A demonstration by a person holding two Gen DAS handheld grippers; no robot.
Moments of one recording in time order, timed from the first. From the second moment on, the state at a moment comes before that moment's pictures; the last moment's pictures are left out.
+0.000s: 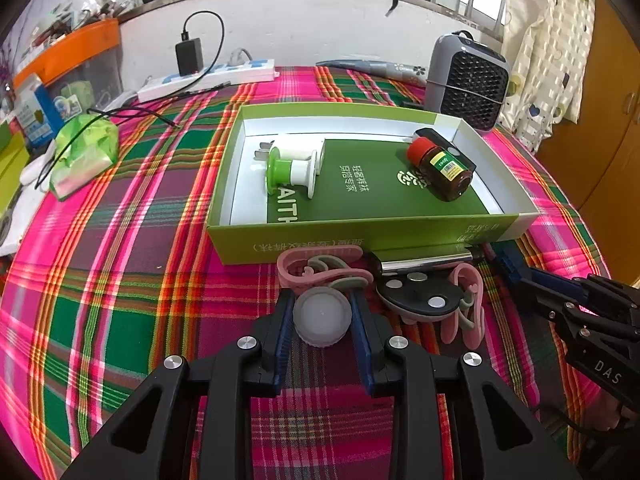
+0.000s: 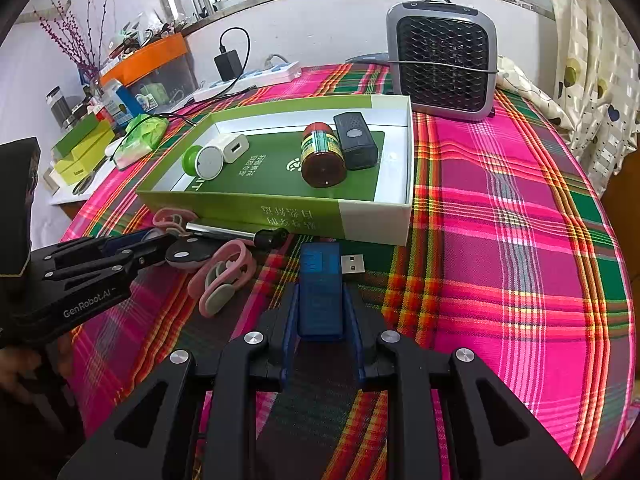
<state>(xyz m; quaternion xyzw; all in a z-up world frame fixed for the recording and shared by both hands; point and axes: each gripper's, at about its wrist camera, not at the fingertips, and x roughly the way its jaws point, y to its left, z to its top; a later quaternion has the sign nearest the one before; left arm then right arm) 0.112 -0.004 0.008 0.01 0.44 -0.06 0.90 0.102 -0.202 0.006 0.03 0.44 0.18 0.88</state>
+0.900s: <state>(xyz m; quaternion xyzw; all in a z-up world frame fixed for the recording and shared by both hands) 0.094 -0.009 0.036 0.01 0.42 -0.09 0.91 0.091 -0.203 0.023 0.03 0.41 0.17 0.90</state>
